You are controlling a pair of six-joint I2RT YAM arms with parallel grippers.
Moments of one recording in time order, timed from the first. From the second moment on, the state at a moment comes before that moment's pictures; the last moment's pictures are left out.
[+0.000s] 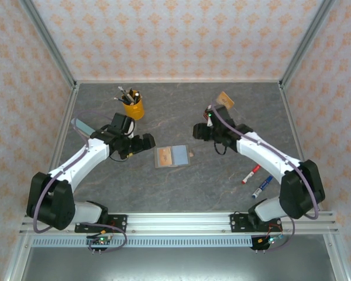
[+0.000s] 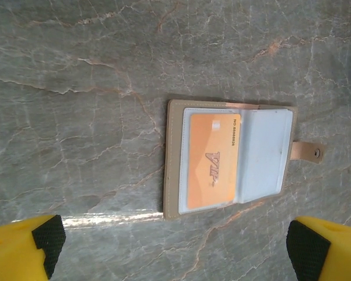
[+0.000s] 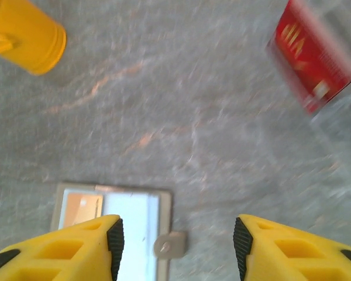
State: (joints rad) left arm -0.28 1.35 0.91 -0.65 0.27 -0.66; right arm 0.55 1.45 1.04 -0.43 -0.08 0.54
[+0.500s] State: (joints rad) left arm -0.41 1.52 0.91 -0.53 0.29 -0.75; right arm 0.69 1.76 0.99 -0.17 -0.32 0.87
